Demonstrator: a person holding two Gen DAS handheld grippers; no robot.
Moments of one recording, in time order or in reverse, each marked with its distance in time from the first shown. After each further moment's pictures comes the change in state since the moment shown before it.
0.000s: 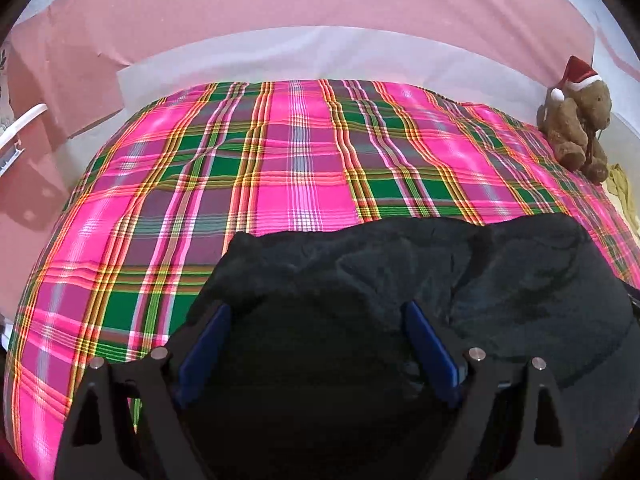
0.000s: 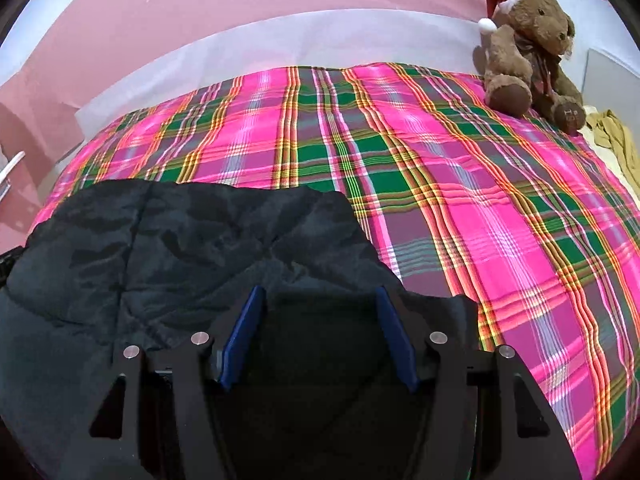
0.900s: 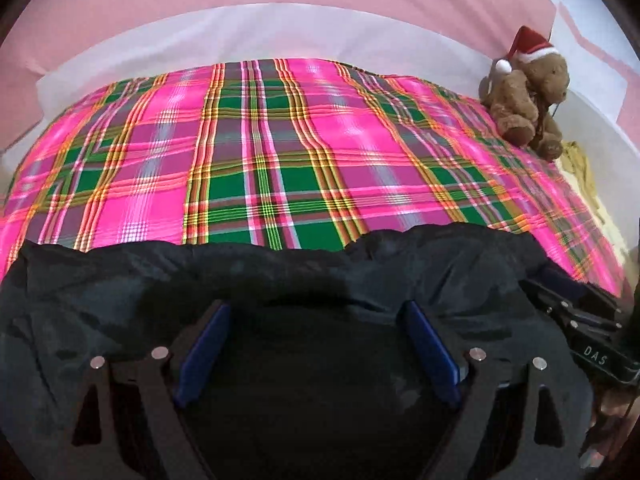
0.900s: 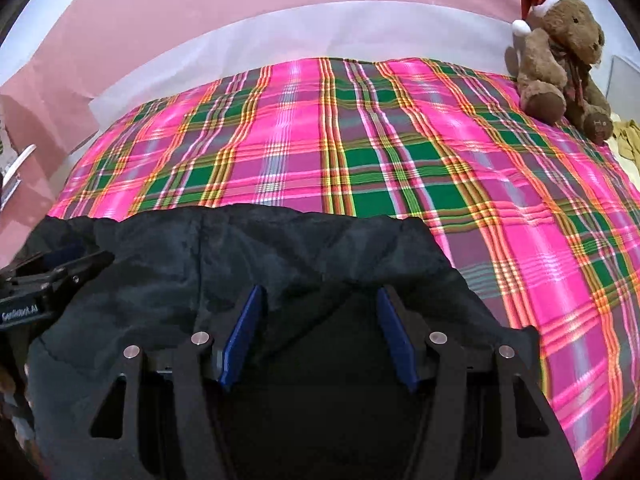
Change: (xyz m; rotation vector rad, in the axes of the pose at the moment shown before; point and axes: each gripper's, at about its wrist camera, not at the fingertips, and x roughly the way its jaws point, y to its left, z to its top) left arm 0.036 -0.121 0.016 0.075 0.074 -0.177; right arm 0.022 0.038 0.025 -0.019 0.050 0.062
